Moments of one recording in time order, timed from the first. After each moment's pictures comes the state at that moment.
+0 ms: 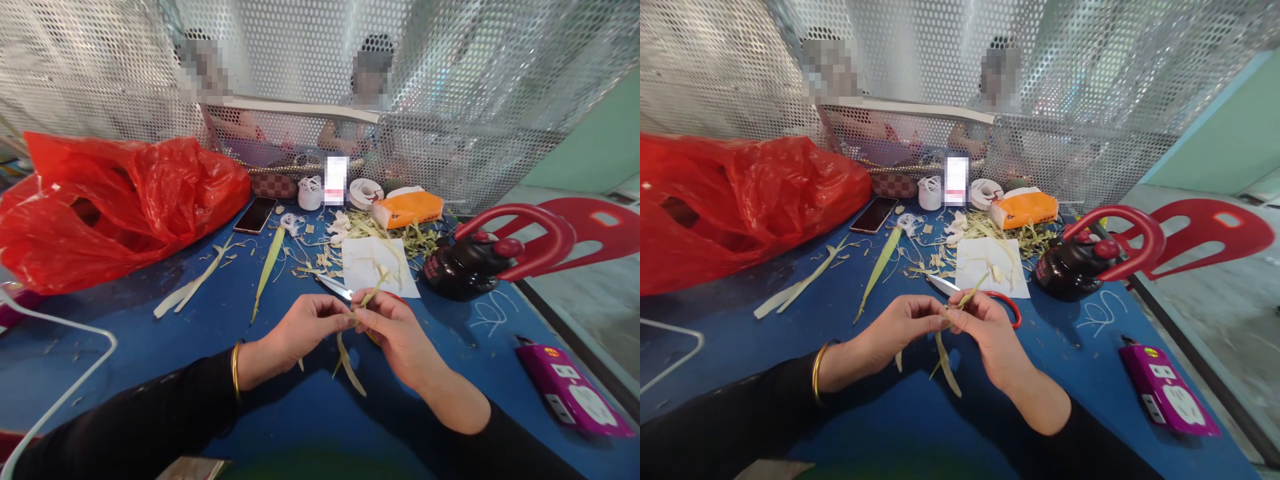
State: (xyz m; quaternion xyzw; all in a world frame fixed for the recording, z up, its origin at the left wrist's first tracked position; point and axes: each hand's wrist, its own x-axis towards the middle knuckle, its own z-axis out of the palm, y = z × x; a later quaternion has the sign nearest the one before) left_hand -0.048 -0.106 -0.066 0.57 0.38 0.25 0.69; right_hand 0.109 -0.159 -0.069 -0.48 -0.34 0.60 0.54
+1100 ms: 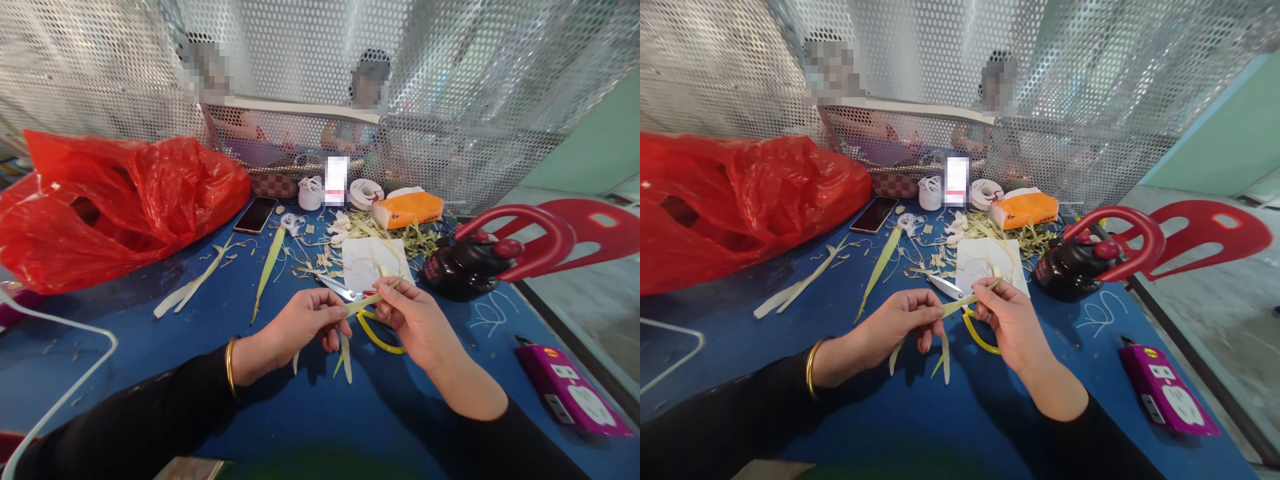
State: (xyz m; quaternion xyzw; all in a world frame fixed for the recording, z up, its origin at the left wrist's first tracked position) left_hand -0.052 -0.101 -0.066 0.51 0.35 0.22 0.75; right_hand 0.132 -0.146 -0.065 -0.50 -0.26 0.57 0.60
